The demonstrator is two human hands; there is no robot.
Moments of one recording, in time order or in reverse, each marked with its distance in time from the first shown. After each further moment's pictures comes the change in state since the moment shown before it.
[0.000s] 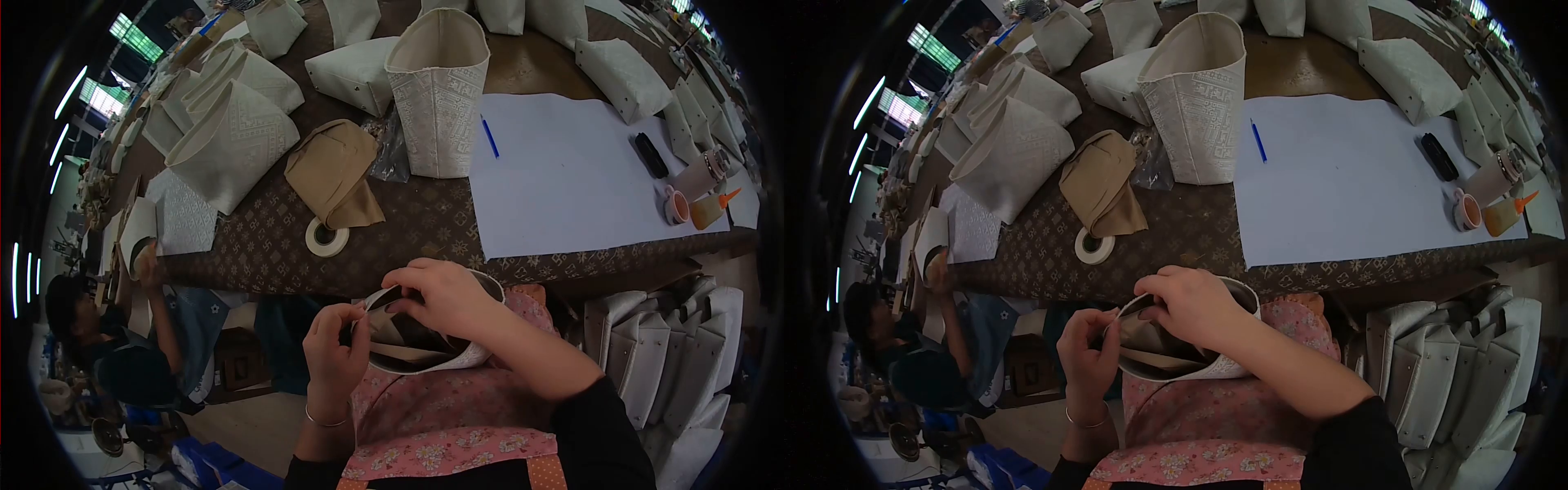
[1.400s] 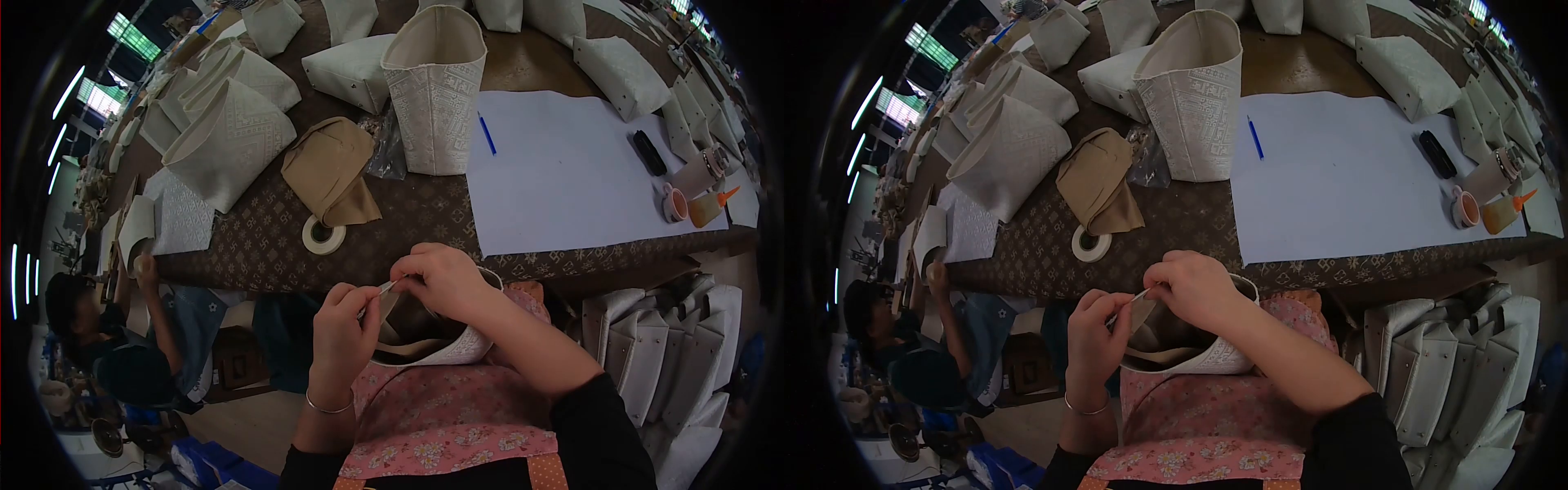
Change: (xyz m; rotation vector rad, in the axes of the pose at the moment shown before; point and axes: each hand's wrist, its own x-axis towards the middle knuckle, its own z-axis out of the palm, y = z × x) left_hand 0.025 0.013 0.009 0.163 -0.164 -0.022; right_hand 0.006 0.023 0.003 -0.112 0.063 -0.034
